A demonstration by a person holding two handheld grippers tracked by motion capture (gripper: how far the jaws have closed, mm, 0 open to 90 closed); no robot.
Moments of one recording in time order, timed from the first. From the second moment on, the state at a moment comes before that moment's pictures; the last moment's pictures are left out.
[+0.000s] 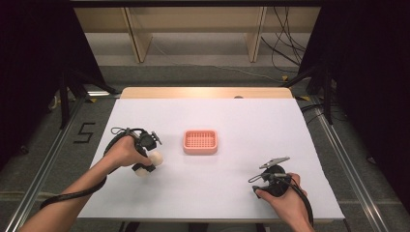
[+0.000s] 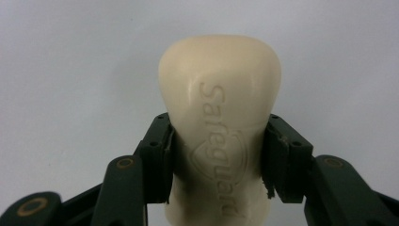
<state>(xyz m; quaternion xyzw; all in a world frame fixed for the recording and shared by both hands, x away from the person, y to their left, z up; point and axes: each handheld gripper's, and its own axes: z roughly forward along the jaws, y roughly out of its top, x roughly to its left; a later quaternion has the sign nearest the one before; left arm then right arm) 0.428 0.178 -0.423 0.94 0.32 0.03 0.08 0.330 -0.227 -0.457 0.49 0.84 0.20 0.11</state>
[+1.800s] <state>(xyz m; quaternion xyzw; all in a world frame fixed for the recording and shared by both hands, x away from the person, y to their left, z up) 0.452 0.142 -0.417 0.96 0.26 0.04 0.08 0.319 -0.237 -0.458 0.50 0.84 0.19 0.12</state>
